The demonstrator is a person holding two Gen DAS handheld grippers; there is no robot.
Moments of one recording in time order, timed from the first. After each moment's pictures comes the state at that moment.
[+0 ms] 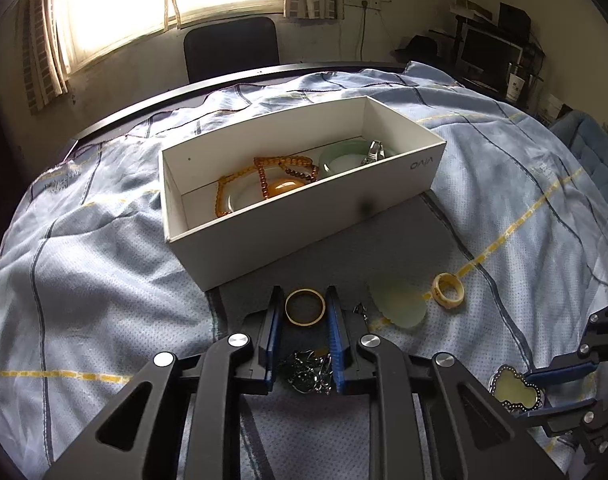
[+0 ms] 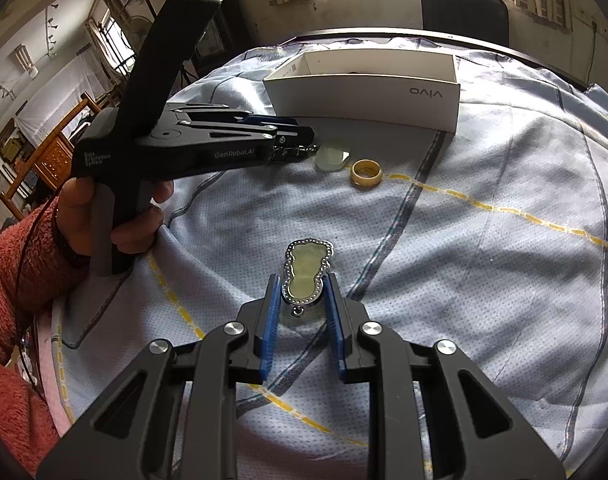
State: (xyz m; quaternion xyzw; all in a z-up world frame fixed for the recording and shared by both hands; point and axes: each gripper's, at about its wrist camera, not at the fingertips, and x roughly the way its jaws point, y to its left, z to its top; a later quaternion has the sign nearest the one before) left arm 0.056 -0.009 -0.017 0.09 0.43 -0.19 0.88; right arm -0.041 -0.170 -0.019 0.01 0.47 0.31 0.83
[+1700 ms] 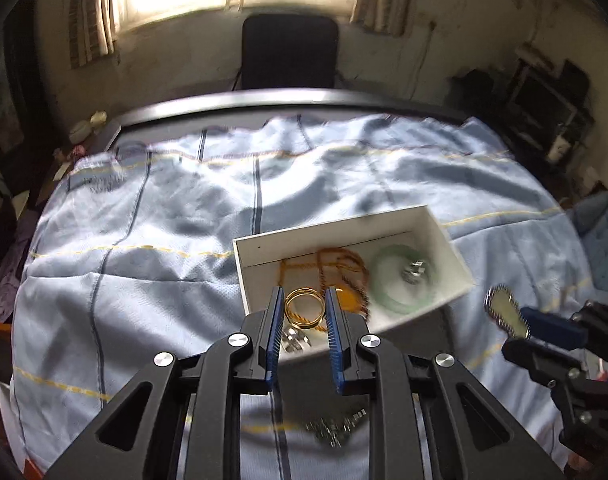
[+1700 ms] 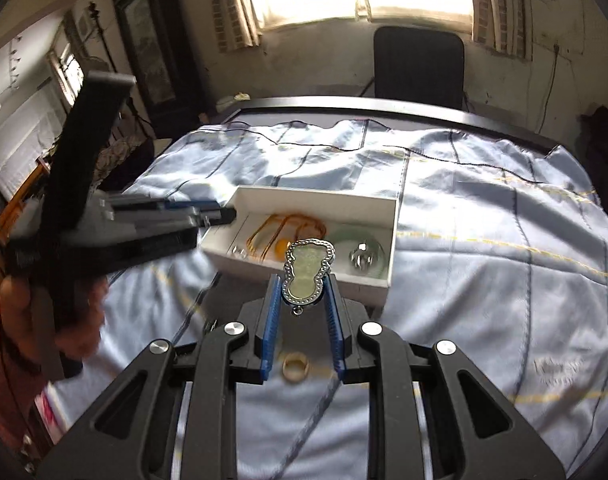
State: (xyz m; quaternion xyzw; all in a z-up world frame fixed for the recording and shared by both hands) left arm 0.128 0.003 0.057 0.02 0.48 -0.11 0.87; right arm 0.080 -0.167 0.065 0.02 0.44 0.22 0.87
